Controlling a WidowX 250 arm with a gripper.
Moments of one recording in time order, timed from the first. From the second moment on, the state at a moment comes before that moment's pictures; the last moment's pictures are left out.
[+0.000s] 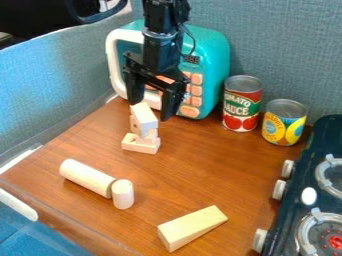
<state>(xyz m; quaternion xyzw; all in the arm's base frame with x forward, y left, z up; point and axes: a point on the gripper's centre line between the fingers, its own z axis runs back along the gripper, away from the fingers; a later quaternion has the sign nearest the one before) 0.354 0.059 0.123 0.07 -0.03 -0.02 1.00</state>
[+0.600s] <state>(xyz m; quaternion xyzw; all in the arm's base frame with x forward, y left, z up) 0.374 0.063 0.110 0.06 -0.01 0.10 0.99</state>
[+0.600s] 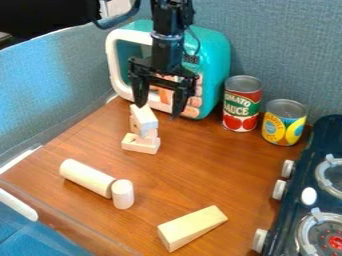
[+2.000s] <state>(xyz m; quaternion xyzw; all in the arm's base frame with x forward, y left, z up) 0.375 0.099 0.070 0.11 0.15 0.37 0.91</state>
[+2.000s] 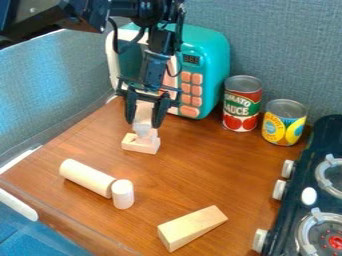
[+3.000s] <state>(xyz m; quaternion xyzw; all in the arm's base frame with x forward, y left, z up) 0.353 0.044 0.088 0.15 0.08 0.16 0.97</state>
